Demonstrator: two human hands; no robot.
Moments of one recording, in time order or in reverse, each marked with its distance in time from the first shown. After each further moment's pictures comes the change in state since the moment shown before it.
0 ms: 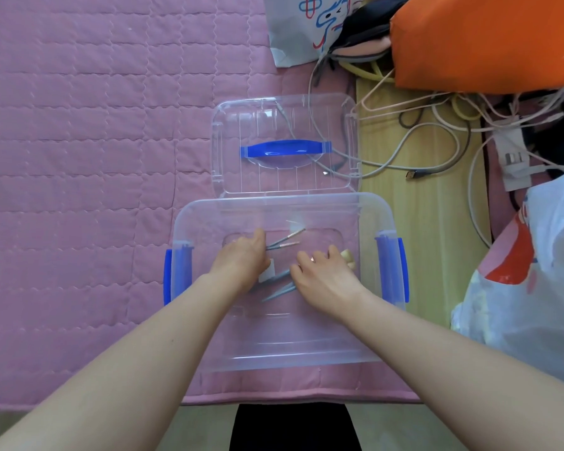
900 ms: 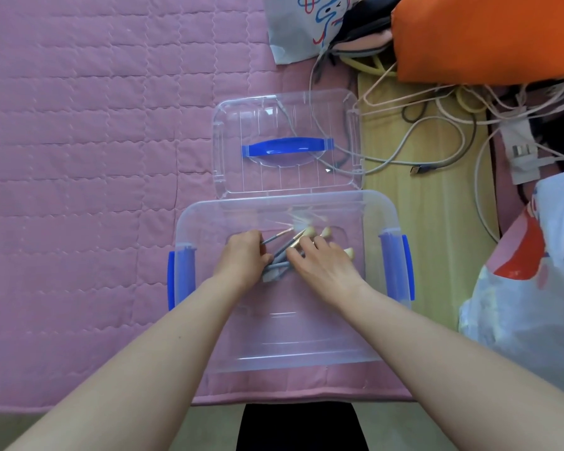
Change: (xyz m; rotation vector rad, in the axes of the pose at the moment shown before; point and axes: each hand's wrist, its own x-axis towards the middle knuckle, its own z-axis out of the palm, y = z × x) left_hand 0.006 -0.009 0.008 -0.280 0.127 -0.041; right_hand 0.016 0.002 -0.004 0.144 -0.055 0.150
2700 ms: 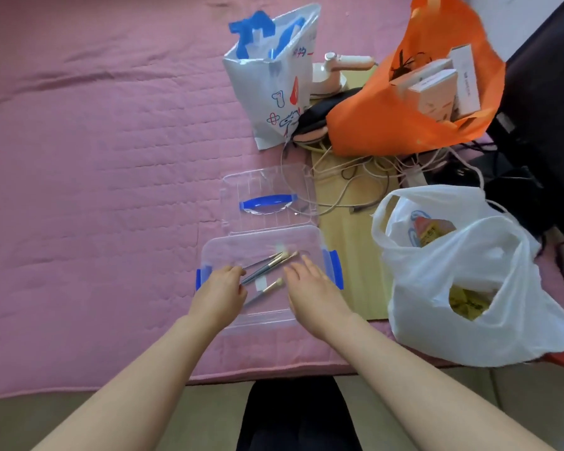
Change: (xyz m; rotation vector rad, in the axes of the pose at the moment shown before) left_hand -0.154 0.059 -0.106 0.215 0.013 0.048; right_hand -0.105 0.012 -0.148 0.468 -0.083 0.133
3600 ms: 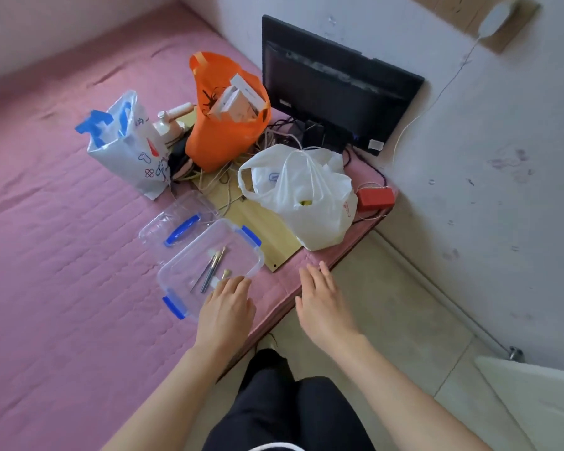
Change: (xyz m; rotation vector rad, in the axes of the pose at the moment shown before) left_hand -0.206 0.052 -0.065 0.301 0.088 0.751; right_hand -0.254 -0.137 -0.056 0.261 0.322 0.785
